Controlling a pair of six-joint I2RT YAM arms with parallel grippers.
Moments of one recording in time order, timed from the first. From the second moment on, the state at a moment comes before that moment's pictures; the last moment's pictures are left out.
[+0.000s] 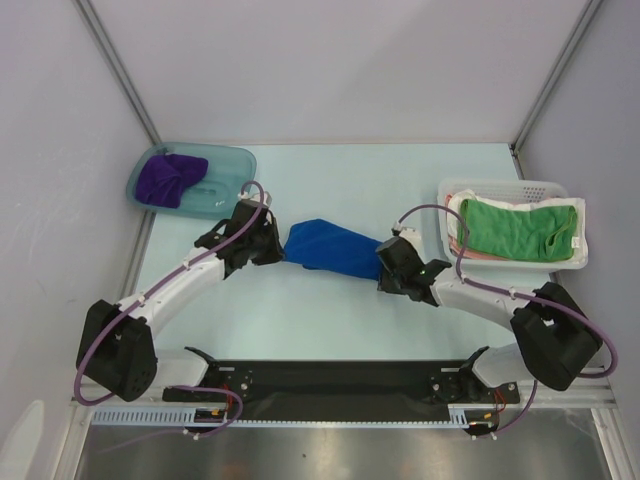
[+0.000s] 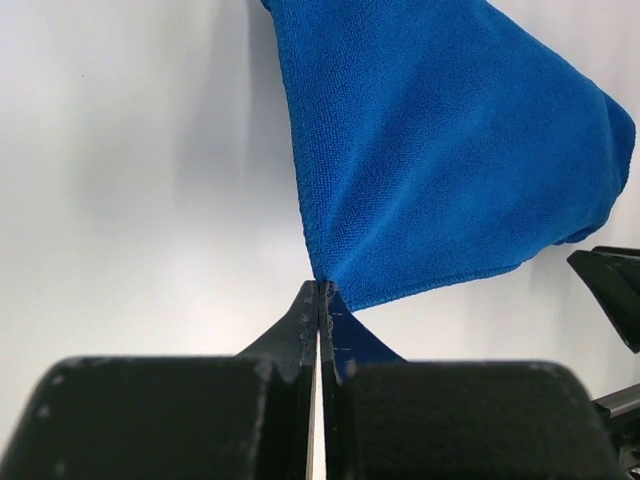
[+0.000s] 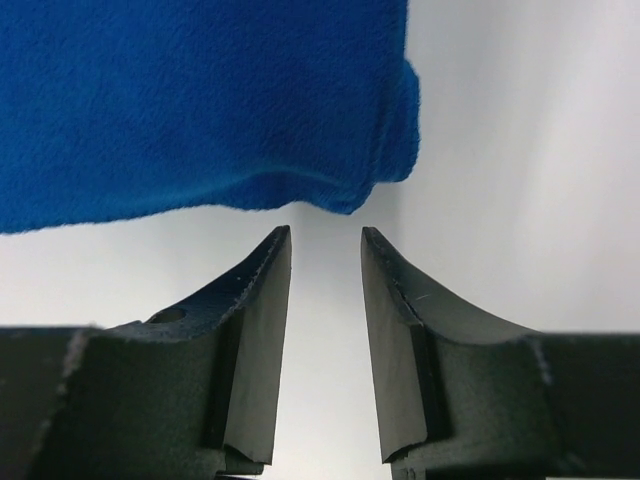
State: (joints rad) left arm -0.47 1.30 0.90 -0.44 0.01 -0.56; right arm 0.72 1.38 0.71 -0.28 0.31 0.72
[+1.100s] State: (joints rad) left arm -0.46 1.31 0.90 -0.43 0.03 -0.56; right arm 0.67 1.46 0.70 -0.18 0.32 0.74
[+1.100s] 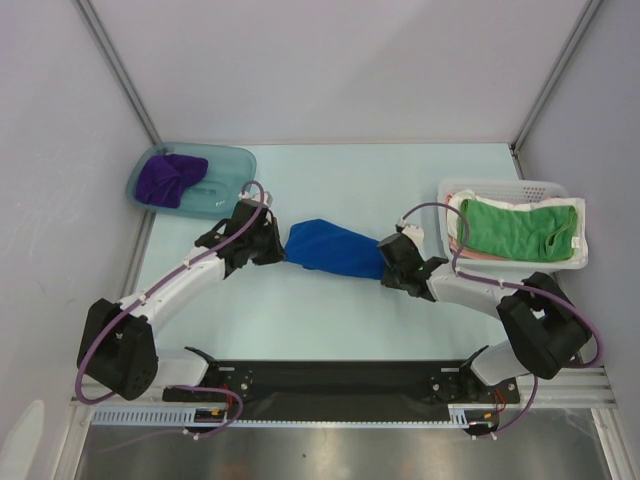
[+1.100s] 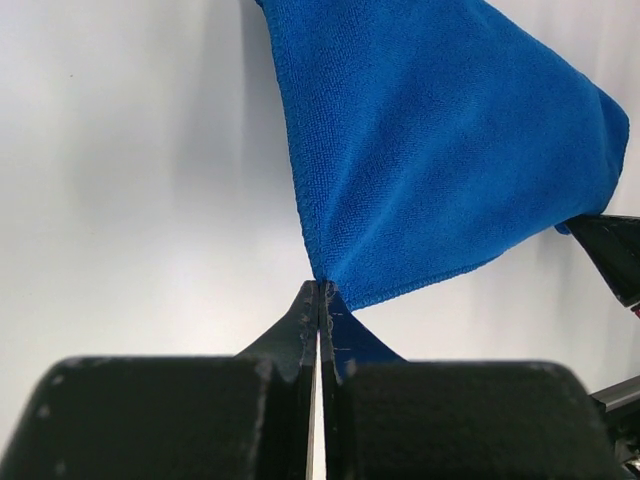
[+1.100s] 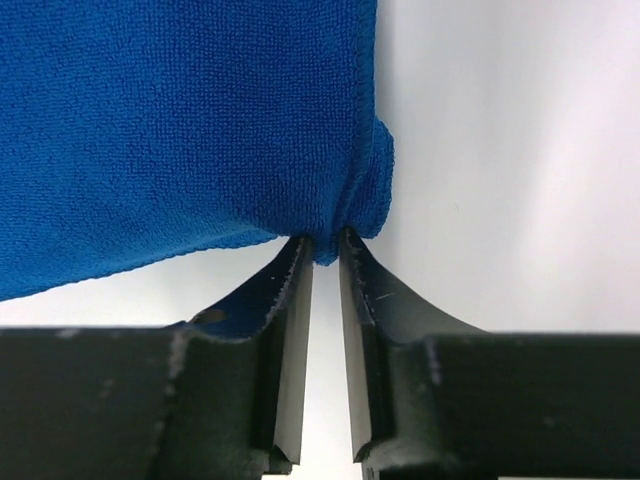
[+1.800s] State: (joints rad) left arm -0.46 1.32 0.92 -0.43 0.05 -0.54; right arm 0.64 1.24 0.76 -0.37 0.28 0.67
